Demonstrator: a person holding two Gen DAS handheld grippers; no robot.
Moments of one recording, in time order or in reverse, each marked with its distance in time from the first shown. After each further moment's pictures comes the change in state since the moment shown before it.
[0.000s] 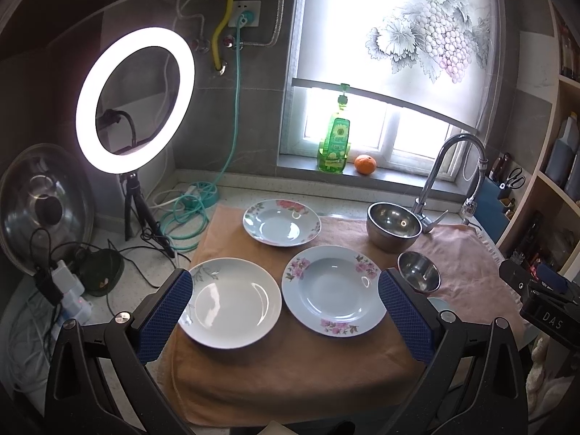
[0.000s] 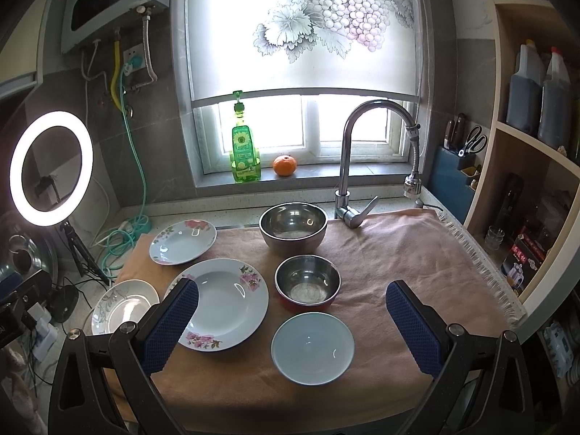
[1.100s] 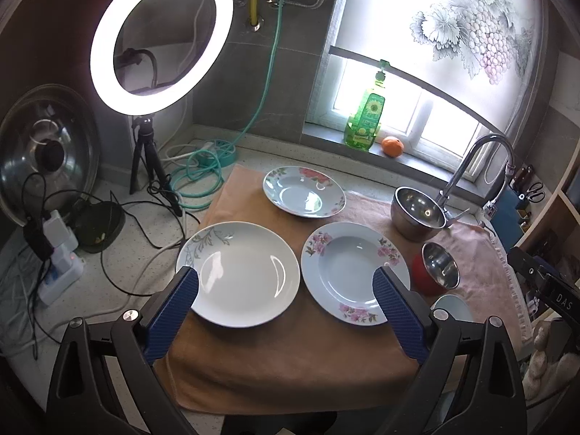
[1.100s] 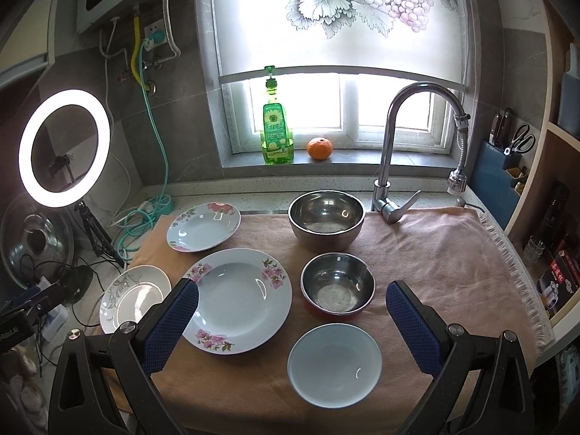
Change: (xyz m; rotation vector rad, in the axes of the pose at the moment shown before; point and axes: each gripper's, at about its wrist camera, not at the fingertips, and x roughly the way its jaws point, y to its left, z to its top) left arm 0.037 0.035 -0.017 -0.141 0.118 0.024; right arm 0.054 0.007 0.016 -0.074 0.093 0.145
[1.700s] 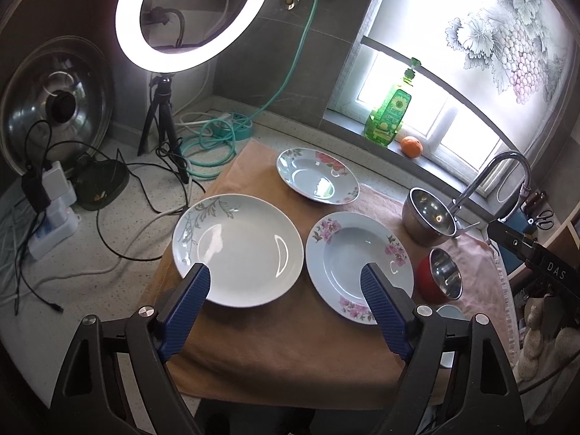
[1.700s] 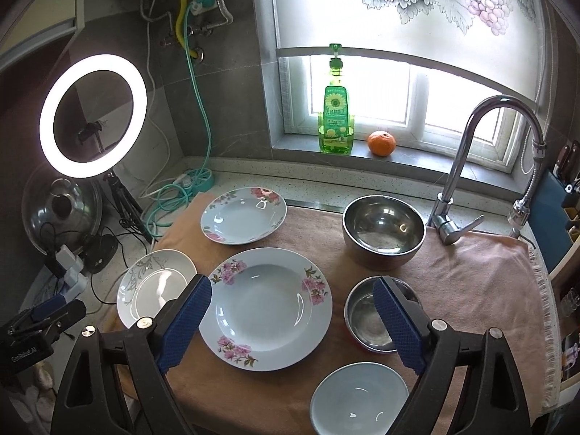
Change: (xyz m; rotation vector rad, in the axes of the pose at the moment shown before) left arm 0.017 0.006 -0.012 -0.145 0.057 0.019; right arm 0.054 0.027 0.037 -0.154 0.103 0.177
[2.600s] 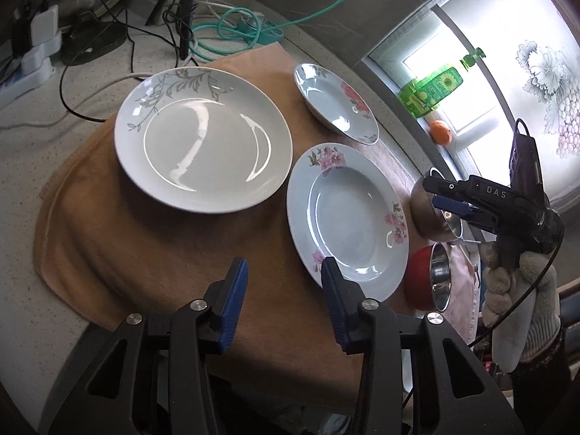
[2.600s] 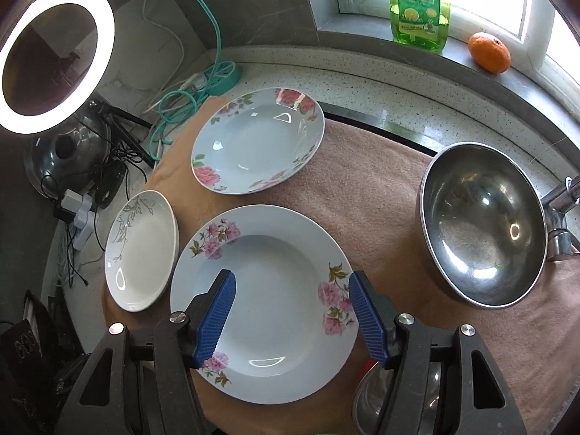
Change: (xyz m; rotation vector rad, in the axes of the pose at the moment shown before) left arm 0.080 -0.013 -0.050 -0.360 0.220 -0.046; right arm 0.199 -0.036 0.046 -0.097 0.503 0.277
